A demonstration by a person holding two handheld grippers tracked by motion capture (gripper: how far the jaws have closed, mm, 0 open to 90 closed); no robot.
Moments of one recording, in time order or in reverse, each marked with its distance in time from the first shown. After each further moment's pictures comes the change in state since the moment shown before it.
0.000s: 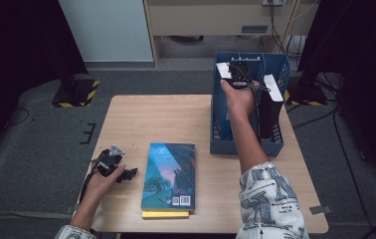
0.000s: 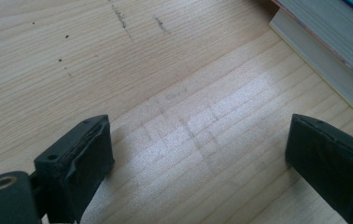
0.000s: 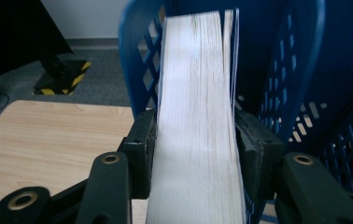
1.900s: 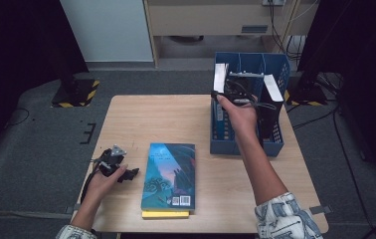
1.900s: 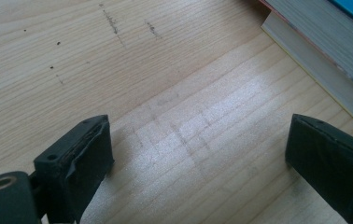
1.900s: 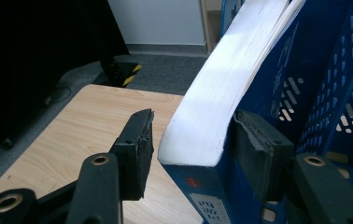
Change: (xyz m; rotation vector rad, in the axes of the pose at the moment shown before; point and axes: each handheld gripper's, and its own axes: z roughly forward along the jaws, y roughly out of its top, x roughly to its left) left arm -0.004 0.003 0.002 0.001 0.001 0.019; right arm 0.017 -0.039 -0.046 -0.047 0.200 -0.037
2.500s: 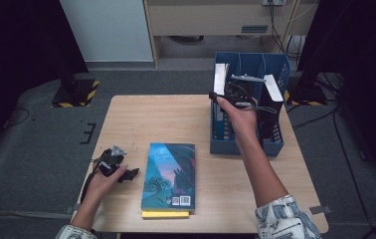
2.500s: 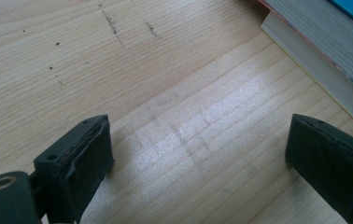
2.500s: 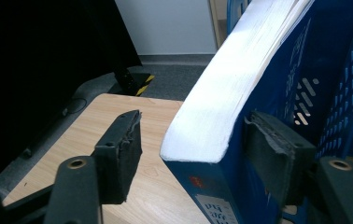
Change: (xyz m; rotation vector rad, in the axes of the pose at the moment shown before) left arm 0.000 0.000 0.000 -0.001 -0.002 0.000; right arm -0.006 -0.010 0.004 -0.048 0.058 0.030
